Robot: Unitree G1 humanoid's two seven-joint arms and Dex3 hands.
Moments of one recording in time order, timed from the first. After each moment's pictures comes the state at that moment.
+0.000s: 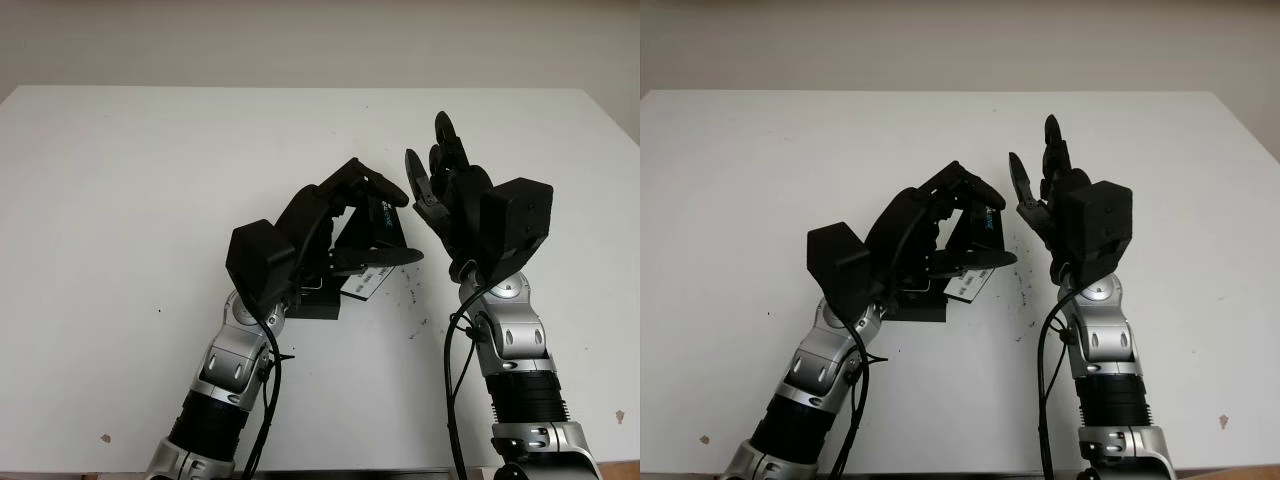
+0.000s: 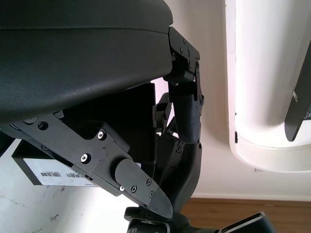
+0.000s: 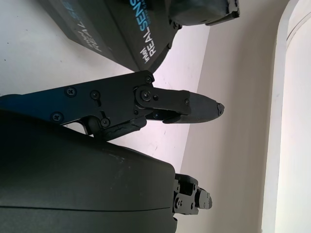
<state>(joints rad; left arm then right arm) -0.40 -0.03 -0.17 0.08 -0.02 0.03 -0.21 -0.46 -0.14 -0.09 0.18 0.05 0.15 0.05</state>
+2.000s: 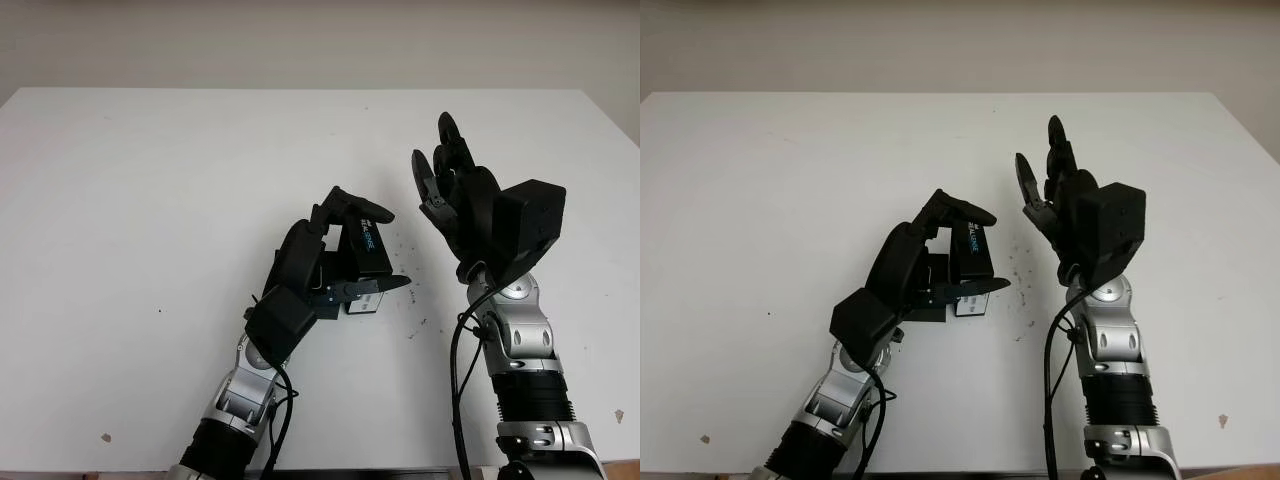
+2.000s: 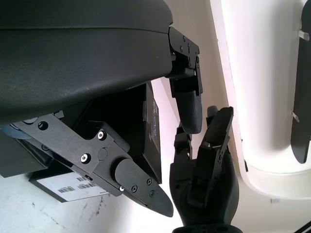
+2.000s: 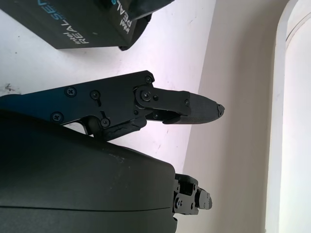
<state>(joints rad) -0.30 -0.05 -0.21 0.32 0.20 -0.37 0.01 -0.47 -0.16 -0.13 0.23 0.07 0.11 0.11</state>
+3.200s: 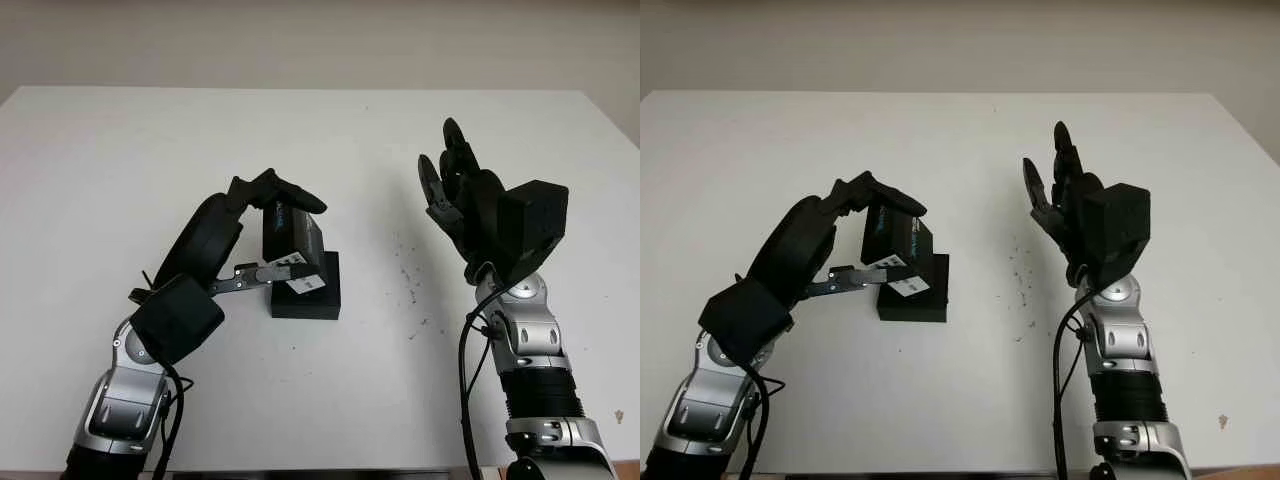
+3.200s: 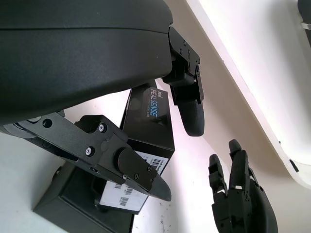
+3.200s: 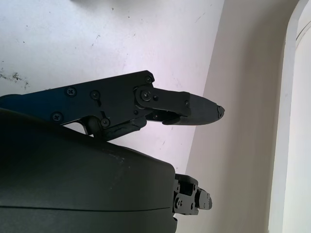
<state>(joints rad) -0.15 0.30 -0.03 -0.23 0.16 -0.03 -0.22 -0.47 -0.19 -0.13 0.26 0.07 0.11 0.12</state>
